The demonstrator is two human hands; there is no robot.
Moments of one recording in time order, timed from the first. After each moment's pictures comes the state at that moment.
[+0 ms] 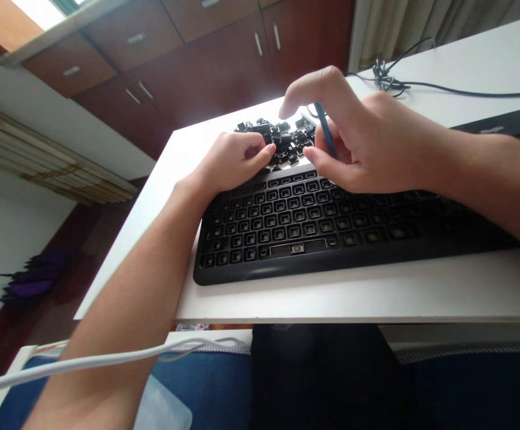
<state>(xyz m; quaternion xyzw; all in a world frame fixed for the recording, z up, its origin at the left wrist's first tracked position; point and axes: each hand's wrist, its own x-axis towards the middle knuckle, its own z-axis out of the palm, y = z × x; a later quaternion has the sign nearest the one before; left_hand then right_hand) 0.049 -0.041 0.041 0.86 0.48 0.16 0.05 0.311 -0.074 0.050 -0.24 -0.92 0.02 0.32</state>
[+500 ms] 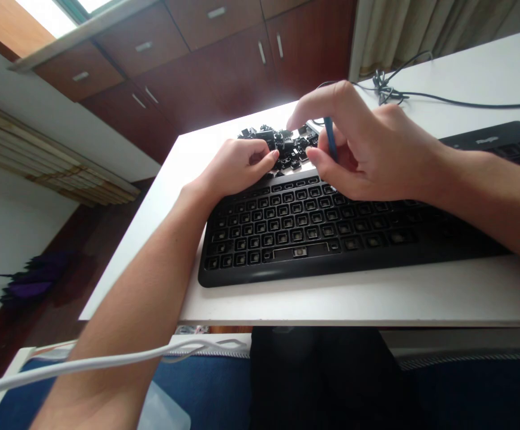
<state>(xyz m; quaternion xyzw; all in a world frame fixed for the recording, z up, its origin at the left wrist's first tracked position) 0.051 -0.044 0.044 0.86 0.49 0.16 0.07 0.308 -0.083 0.052 -0.24 -0.91 0.00 0.35</state>
